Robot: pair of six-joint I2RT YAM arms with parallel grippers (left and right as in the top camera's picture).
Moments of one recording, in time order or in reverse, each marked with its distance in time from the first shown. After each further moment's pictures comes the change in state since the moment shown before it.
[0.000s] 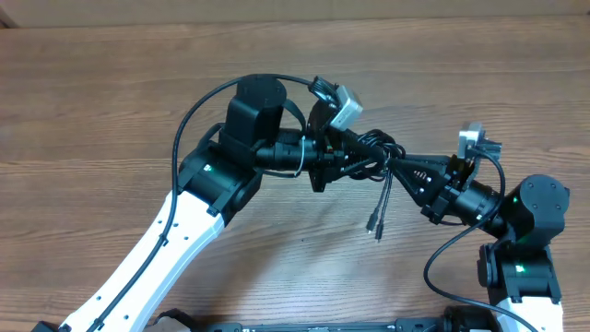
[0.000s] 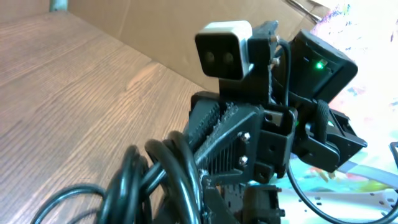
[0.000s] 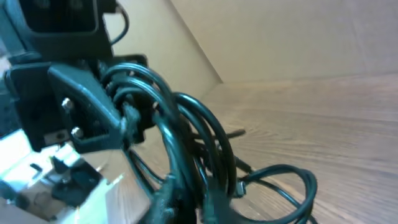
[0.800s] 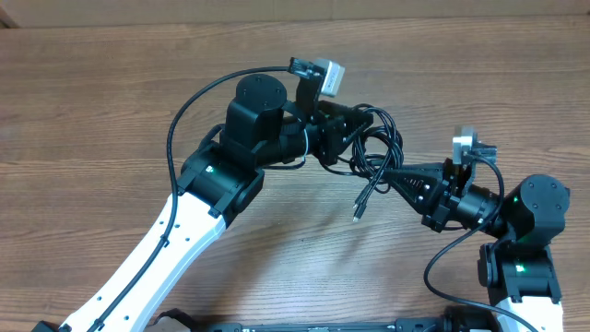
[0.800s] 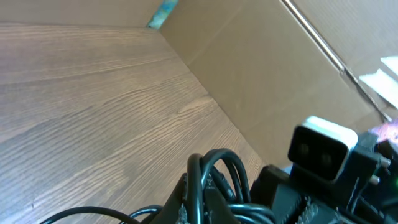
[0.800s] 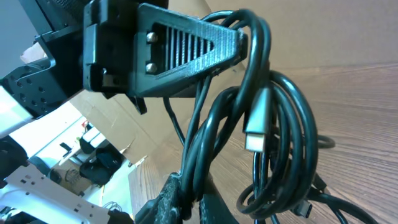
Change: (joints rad) left arm -0.008 0.000 -0.002 0.068 -0.354 -0.356; right arm -0.001 0.000 0.000 0.000 -0.119 0.004
